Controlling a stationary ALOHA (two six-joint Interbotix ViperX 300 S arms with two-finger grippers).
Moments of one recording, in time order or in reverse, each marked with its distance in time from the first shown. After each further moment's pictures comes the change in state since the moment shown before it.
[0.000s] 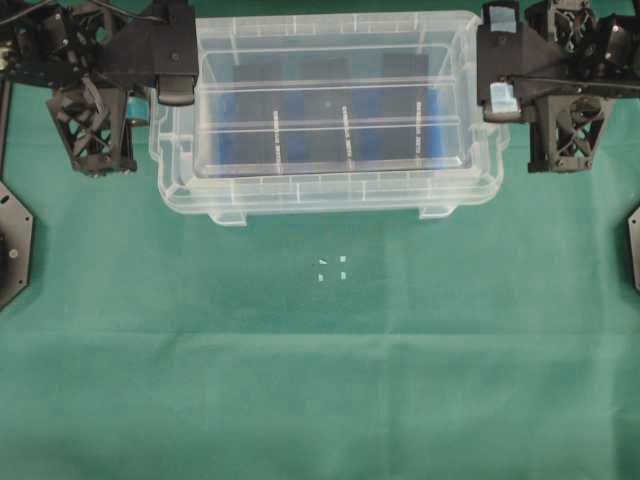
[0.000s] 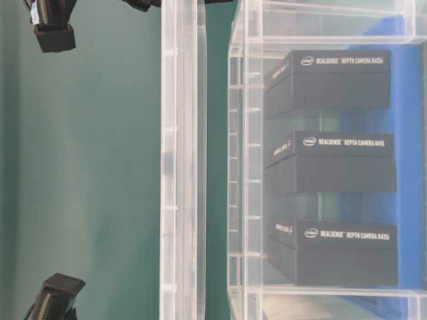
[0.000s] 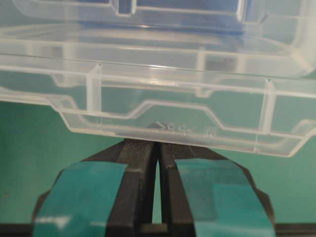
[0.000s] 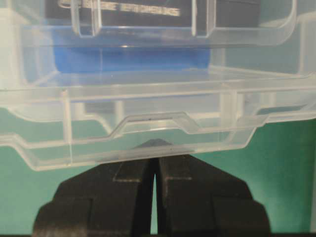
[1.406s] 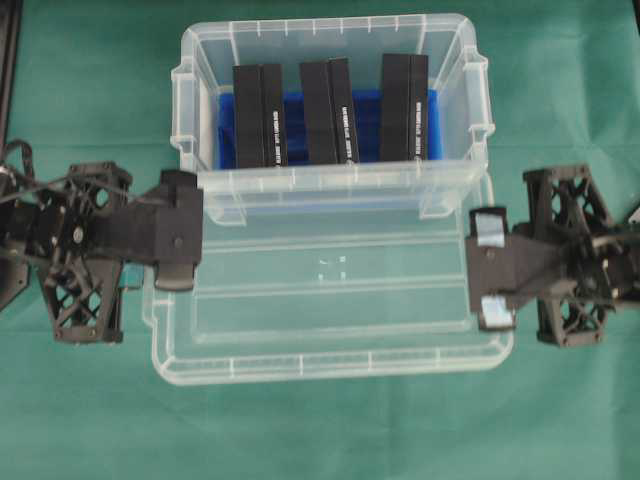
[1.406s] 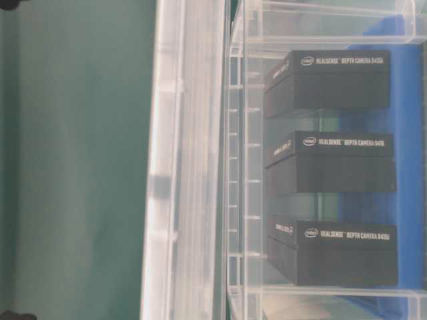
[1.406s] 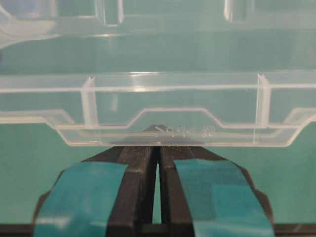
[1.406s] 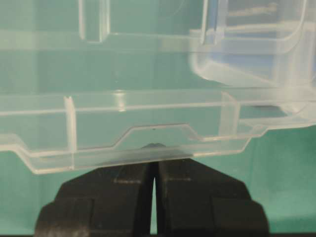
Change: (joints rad) left arm -0.520 0.003 0.006 -0.006 0.028 -0.462; right arm 0.634 0.060 -0.023 -0.258 0.176 0.663
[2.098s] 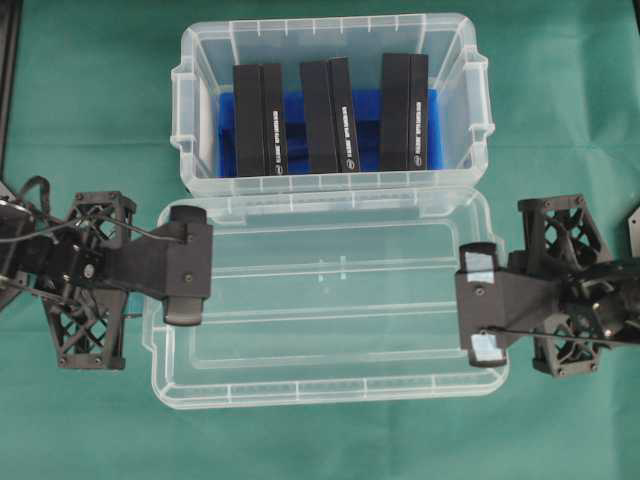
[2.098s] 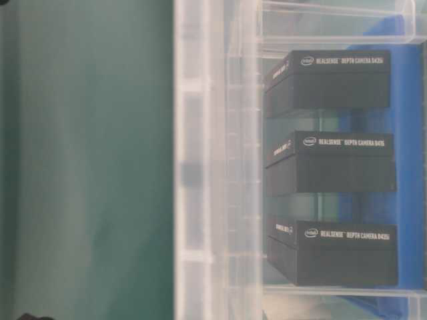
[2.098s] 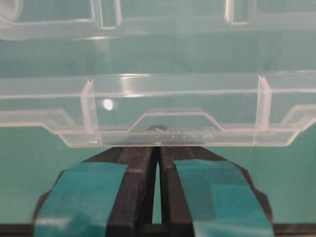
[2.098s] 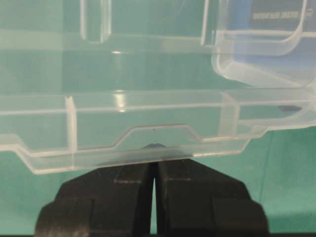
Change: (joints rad) left arm -0.060 0.052 0.002 0.002 0.000 -0.049; right arm 0.067 0.055 -0.034 -0.014 0.031 0.064
